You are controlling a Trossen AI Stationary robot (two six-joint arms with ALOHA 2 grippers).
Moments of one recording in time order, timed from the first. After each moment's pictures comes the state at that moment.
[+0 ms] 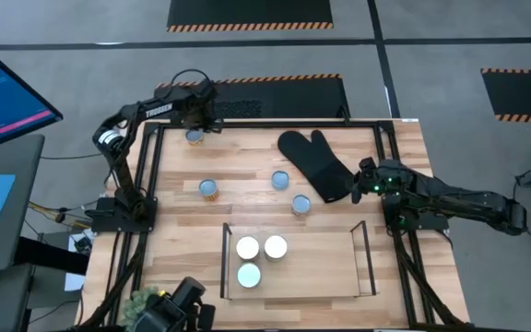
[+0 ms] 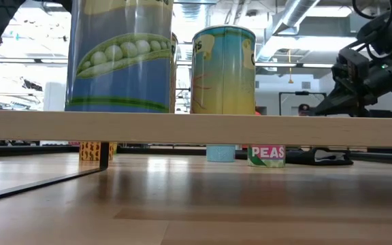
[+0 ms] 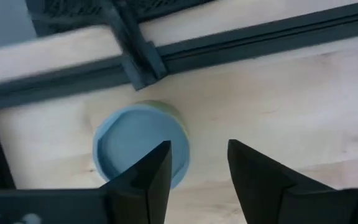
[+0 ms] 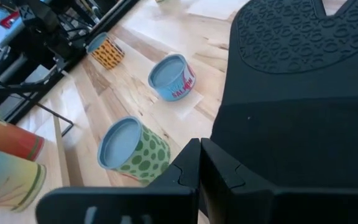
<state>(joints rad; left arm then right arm) 0.95 1.85 1.34 -0.87 -0.12 -0.43 -0.38 0.37 0.13 -0.20 -0.05 0.59</state>
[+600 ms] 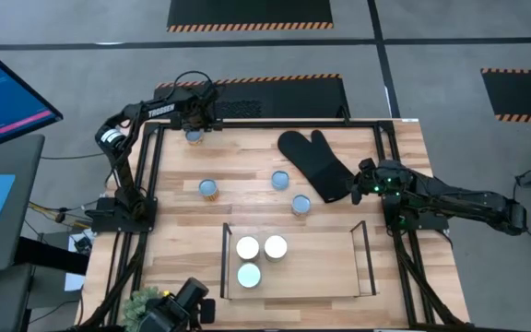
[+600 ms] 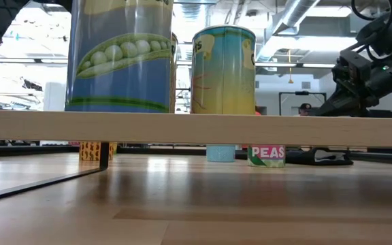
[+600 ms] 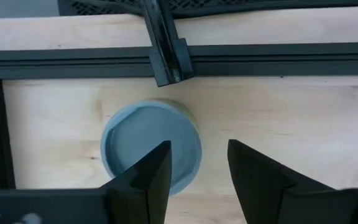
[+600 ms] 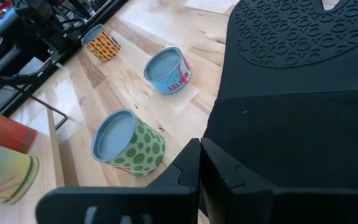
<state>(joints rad) 0.94 1.87 1.34 -0.87 -0.18 -0.62 -0.38 0.37 0.13 -0.23 -0.05 0.57</state>
